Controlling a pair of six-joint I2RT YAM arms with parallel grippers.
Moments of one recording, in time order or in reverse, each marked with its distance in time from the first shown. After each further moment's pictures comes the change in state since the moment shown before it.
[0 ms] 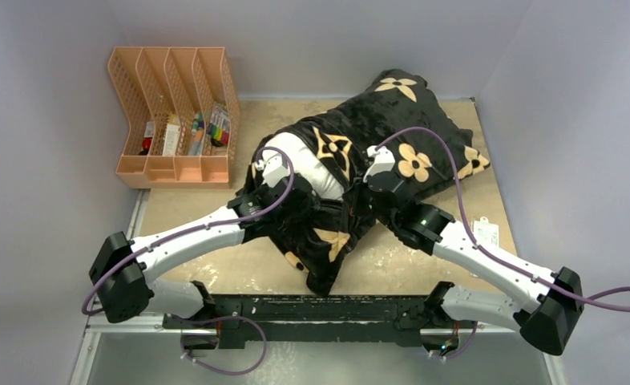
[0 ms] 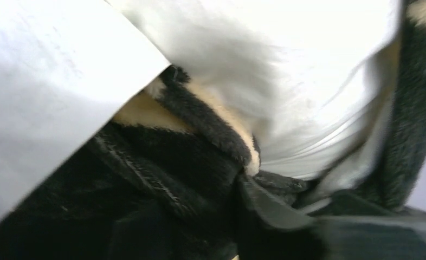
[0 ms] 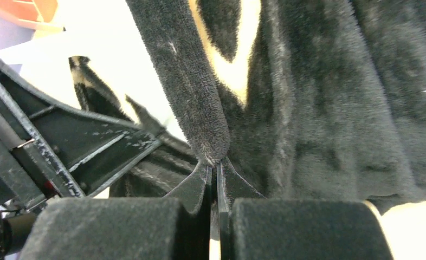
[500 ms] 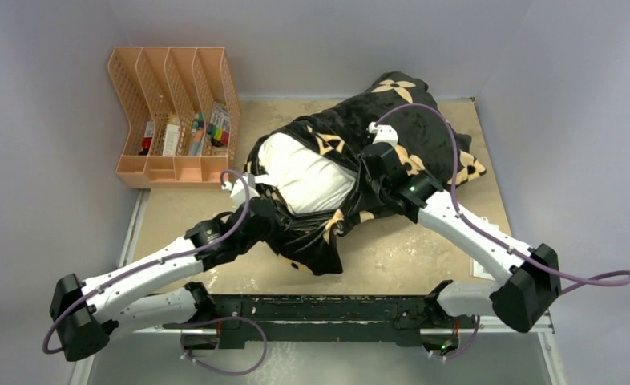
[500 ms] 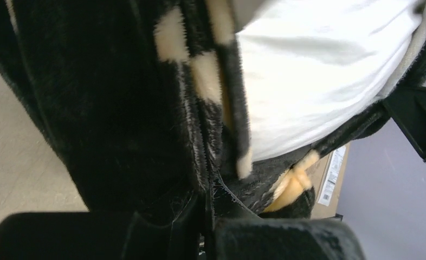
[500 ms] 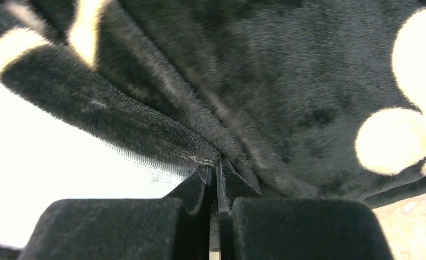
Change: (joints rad) left arm 0.007 -0.344 -0.259 -0.033 0.041 -0.035; right arm -0.142 0.185 0.201 -0.169 0.119 -0.070
